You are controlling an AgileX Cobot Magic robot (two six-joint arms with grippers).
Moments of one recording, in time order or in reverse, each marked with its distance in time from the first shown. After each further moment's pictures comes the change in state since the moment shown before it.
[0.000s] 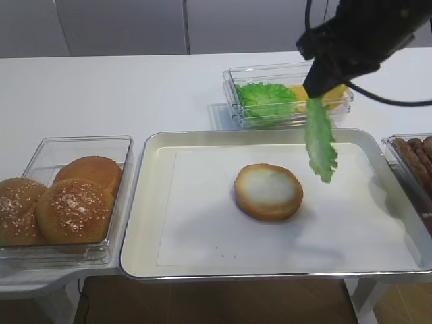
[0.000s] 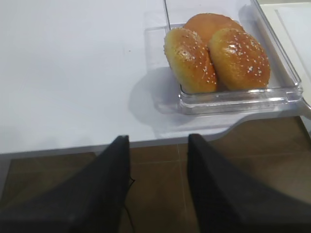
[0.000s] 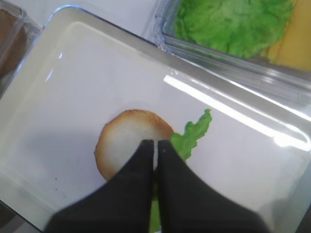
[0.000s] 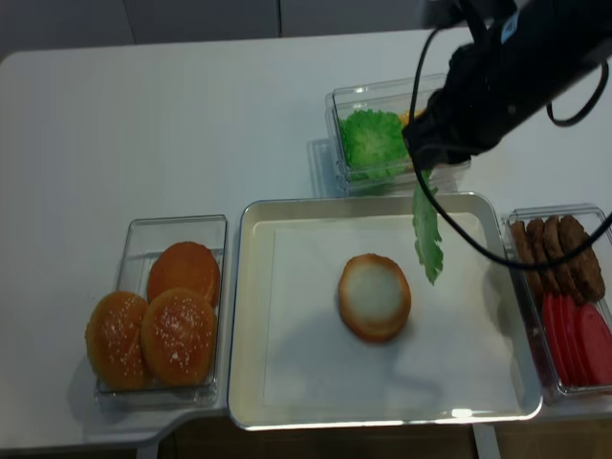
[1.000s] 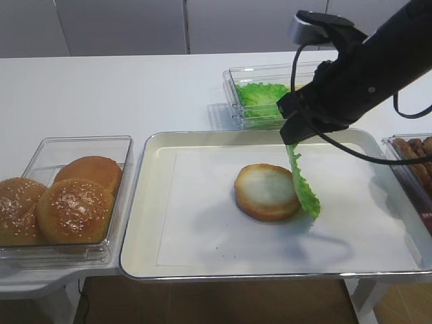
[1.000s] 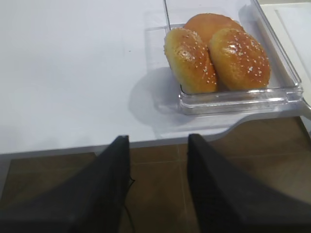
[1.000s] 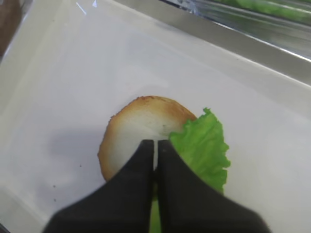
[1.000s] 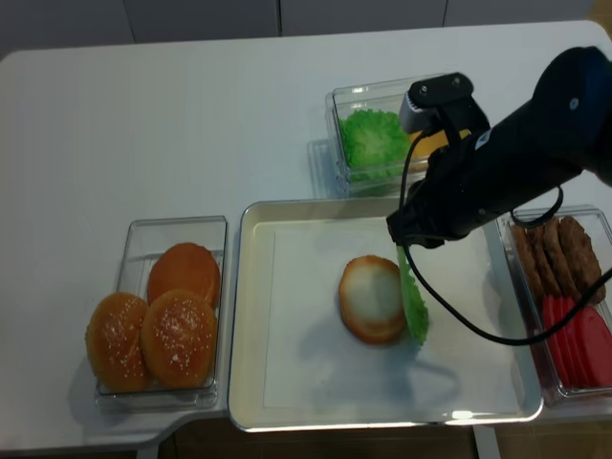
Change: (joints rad) left arm 0.000 0.000 0.000 0.000 -0.001 0.000; right arm 0.004 0.030 0.264 0.228 -0.243 -0.192
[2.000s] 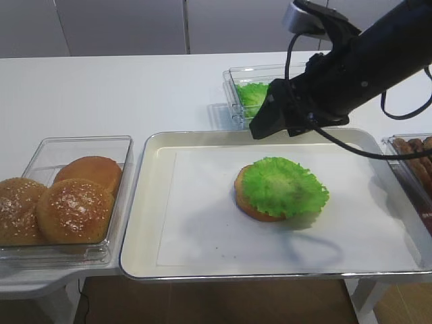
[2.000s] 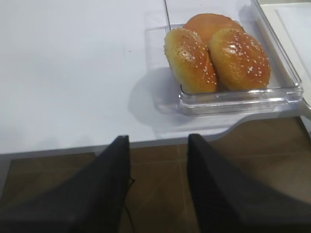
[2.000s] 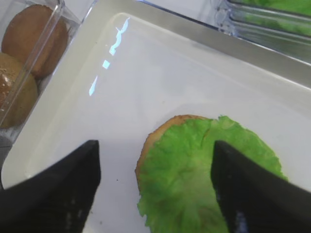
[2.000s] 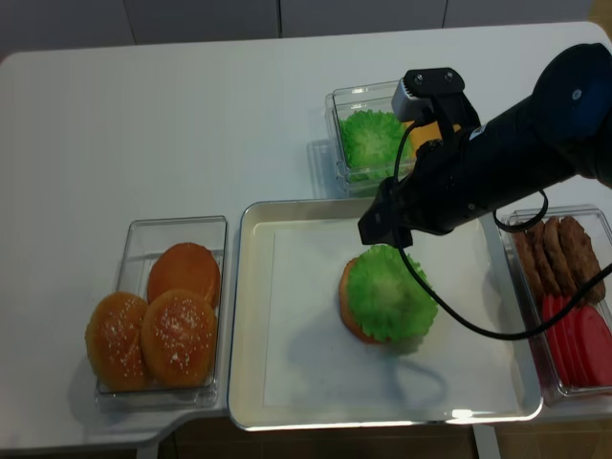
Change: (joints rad) left arm 0.000 0.000 0.000 0.000 0.000 0.000; right arm 0.000 0.000 0.000 0.162 0.004 -0.098
